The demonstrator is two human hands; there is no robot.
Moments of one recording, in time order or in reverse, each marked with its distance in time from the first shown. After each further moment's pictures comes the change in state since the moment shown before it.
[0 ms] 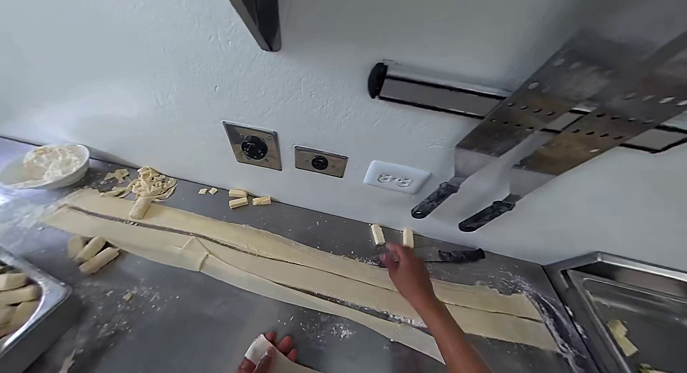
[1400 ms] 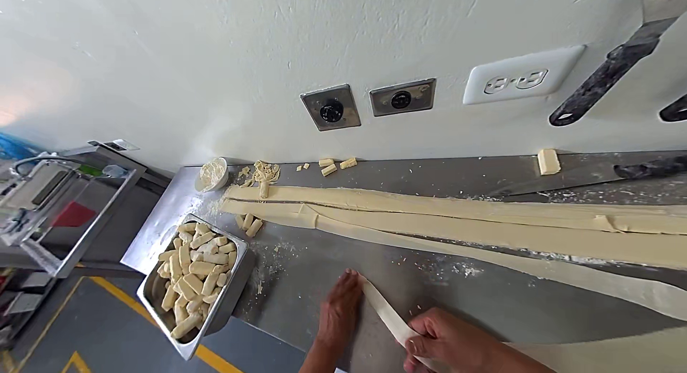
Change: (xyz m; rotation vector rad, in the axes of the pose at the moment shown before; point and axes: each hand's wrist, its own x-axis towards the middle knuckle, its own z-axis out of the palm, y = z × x) left_hand 0.029 0.041 -0.101 1.481 -0.127 1.237; right_hand -0.157 -0.089 0.119 0.719 -1.148 -0.110
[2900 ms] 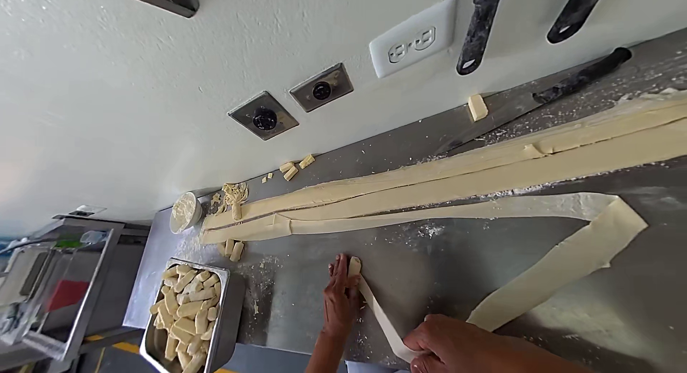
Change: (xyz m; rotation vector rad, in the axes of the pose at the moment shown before) left_hand 0.013 0.020 0.017 -0.048 -0.137 0.044; right_hand -0.032 0.025 0.021 -0.546 -0.054 -0.214
